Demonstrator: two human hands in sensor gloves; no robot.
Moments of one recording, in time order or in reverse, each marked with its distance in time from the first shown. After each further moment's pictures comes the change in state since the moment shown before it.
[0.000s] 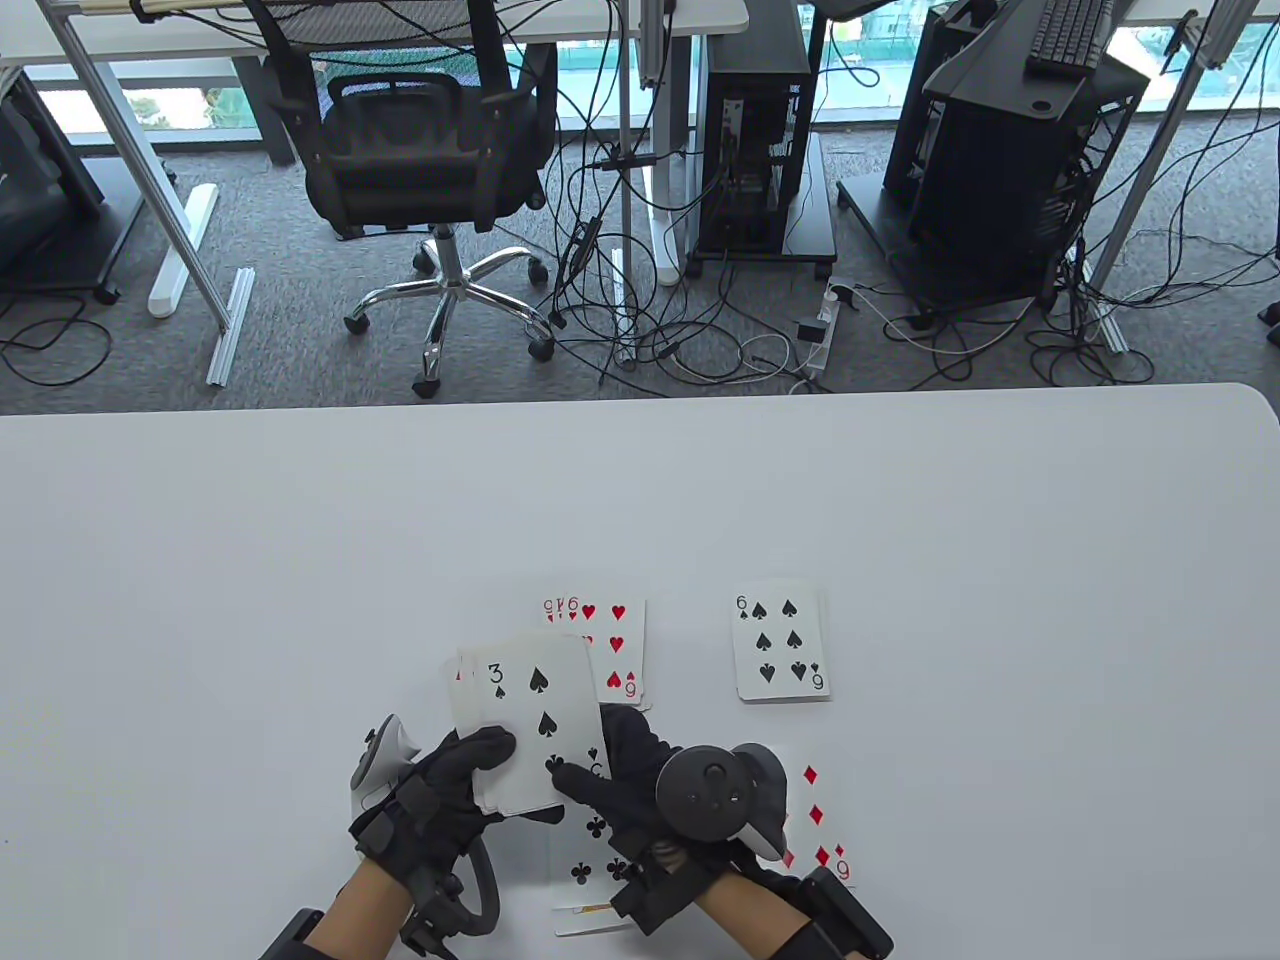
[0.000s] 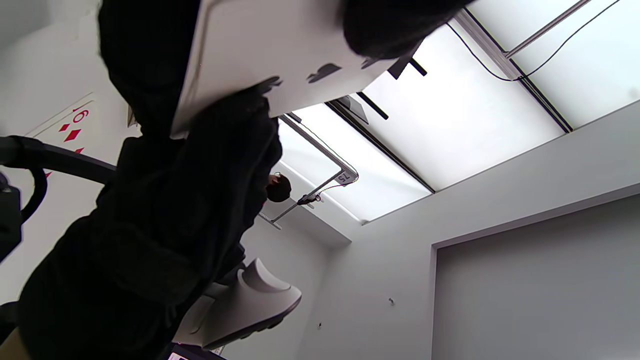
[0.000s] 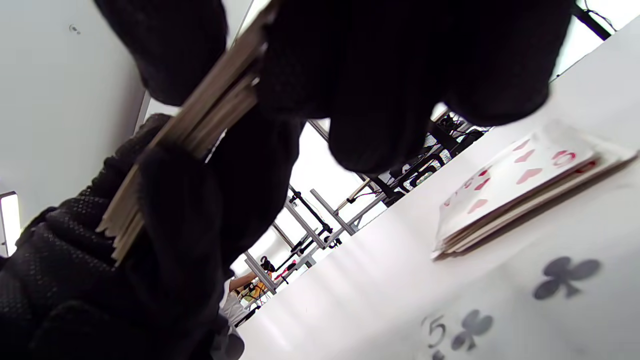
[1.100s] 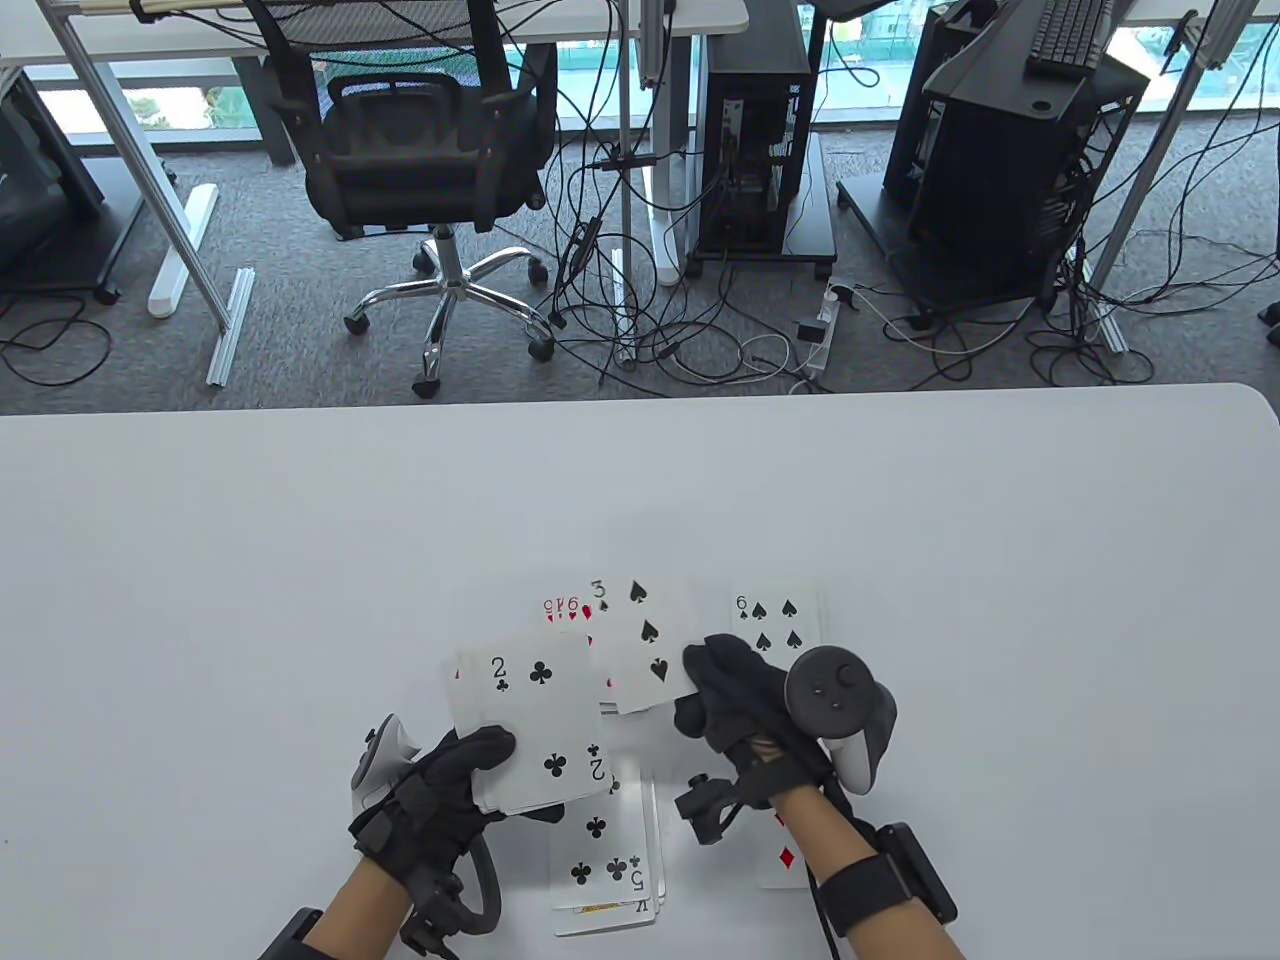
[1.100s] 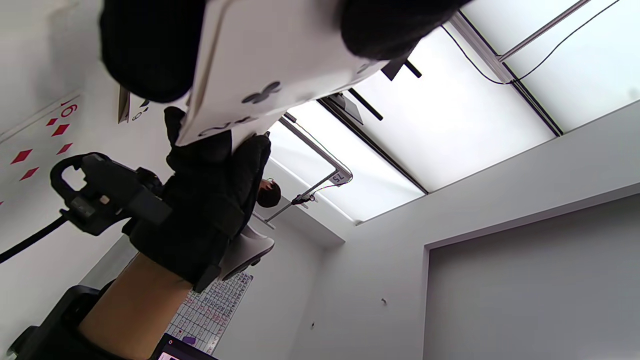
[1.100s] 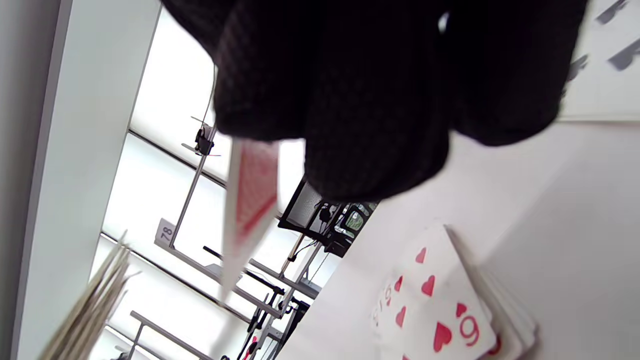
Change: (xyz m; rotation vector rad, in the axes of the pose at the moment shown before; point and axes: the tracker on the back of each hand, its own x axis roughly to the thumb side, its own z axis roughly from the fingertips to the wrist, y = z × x) left_hand 0.001 -0.003 -0.002 0.003 -0.017 0.020; right_hand -0.079 -0.087 -0.031 -0.173 0.338 -0.171
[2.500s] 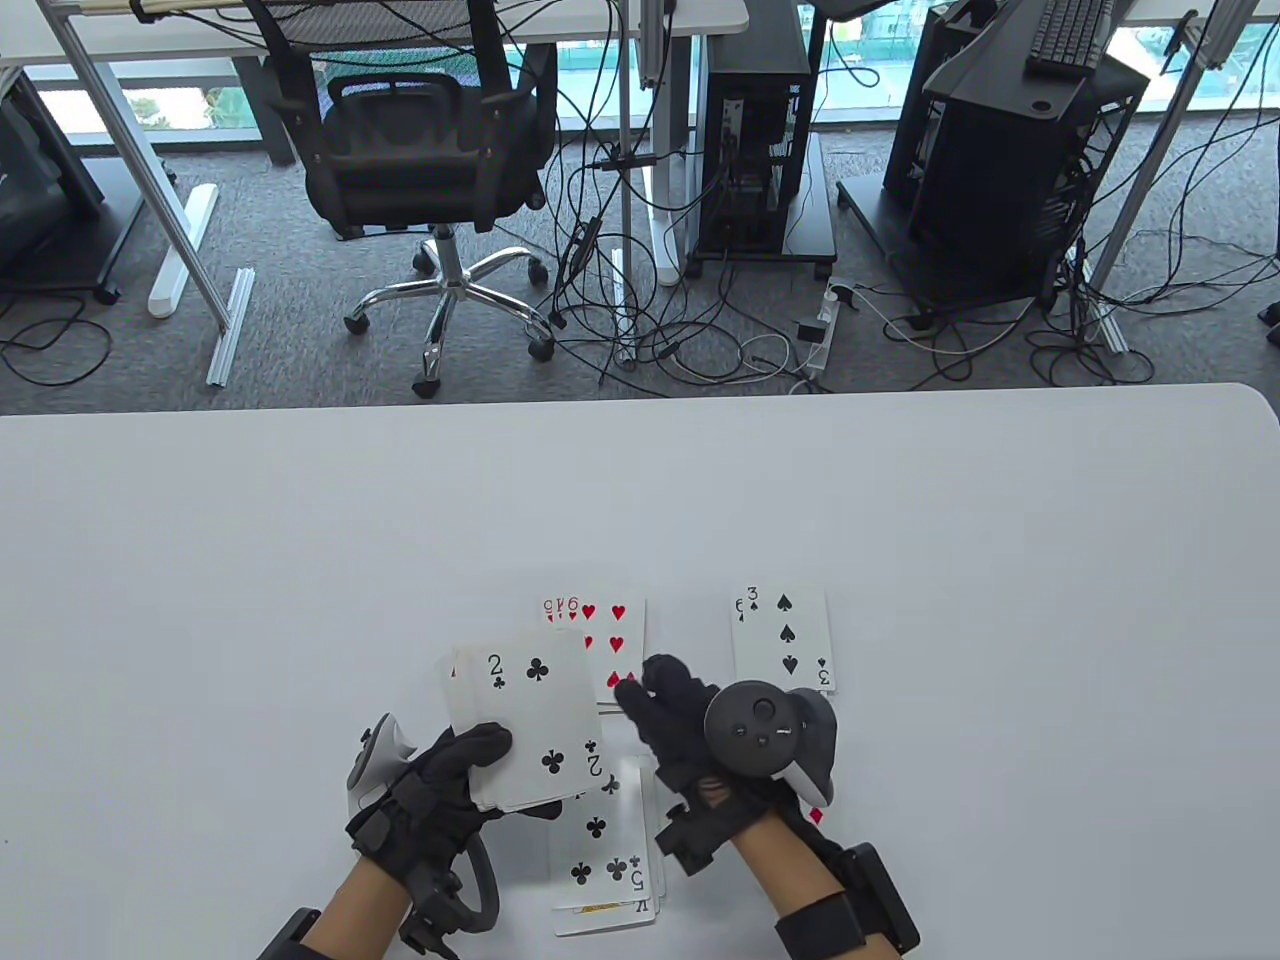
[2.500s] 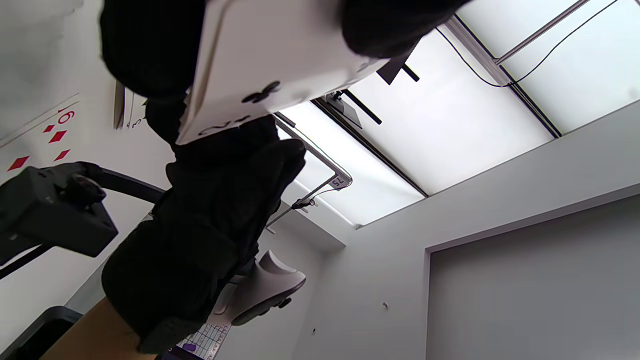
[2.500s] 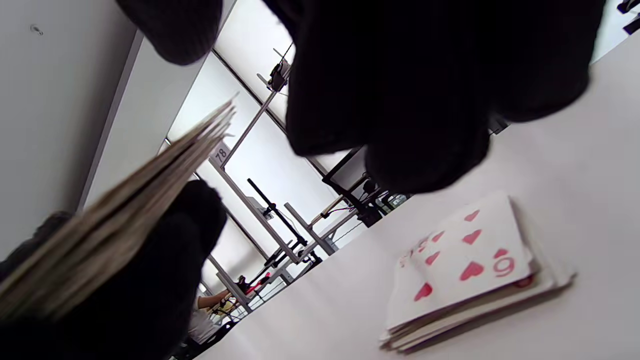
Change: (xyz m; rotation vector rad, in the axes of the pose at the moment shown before) left_hand 0.004 0.001 0.002 0.016 -0.005 -0.012; right_hand 0.051 0.059 0.043 0.185 -0.281 0.165
